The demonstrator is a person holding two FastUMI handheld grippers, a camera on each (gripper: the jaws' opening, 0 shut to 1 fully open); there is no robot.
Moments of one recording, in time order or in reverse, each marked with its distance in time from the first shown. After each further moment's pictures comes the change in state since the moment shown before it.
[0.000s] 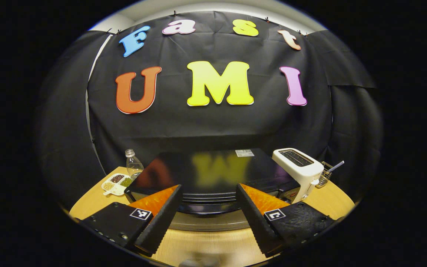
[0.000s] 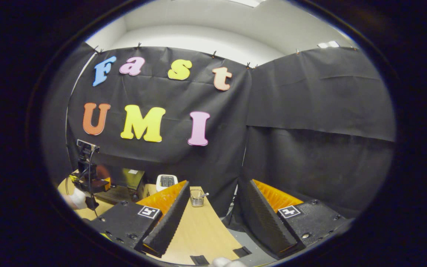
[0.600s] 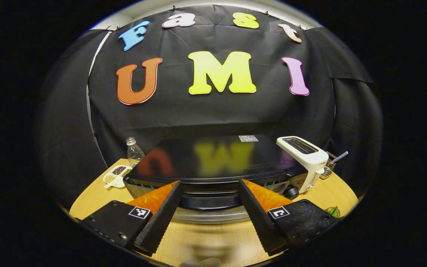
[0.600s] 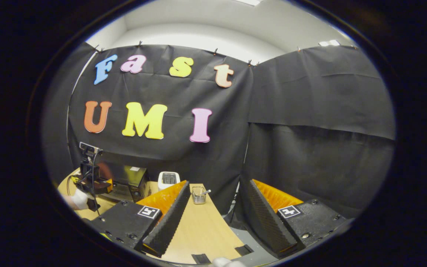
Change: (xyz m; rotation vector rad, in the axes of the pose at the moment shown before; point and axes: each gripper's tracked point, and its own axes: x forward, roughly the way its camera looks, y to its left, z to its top) left arm -0.009 0.005 -0.024 0.013 0.053 0.017; right arm 0.000 0.010 -0.010 0.004 0.015 0.027
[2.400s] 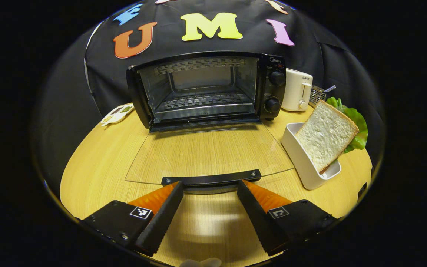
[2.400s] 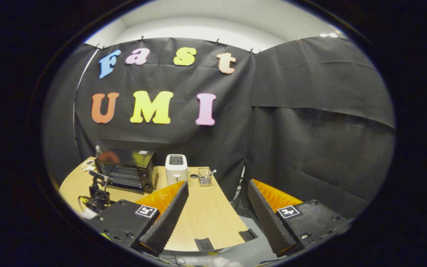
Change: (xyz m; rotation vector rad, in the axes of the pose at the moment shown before) left arm -0.088 -0.009 -0.209 0.047 0.361 -0.042; right arm -0.042 -0.001 -0.063 0.023 0.110 0.049
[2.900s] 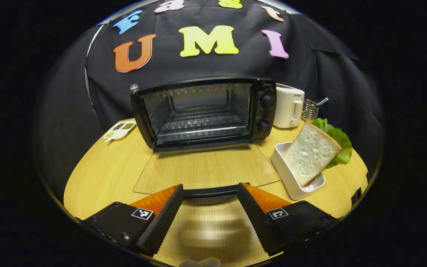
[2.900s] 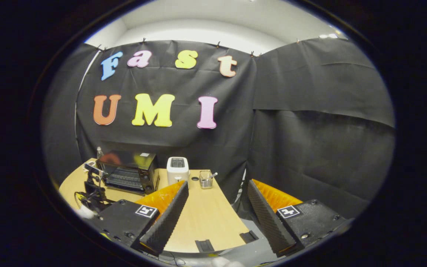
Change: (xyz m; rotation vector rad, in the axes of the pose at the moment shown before) left arm -0.041 -0.006 0.048 0.037 -0.145 -0.027; right arm 0.000 -0.006 0.007 0.002 -0.057 0.003
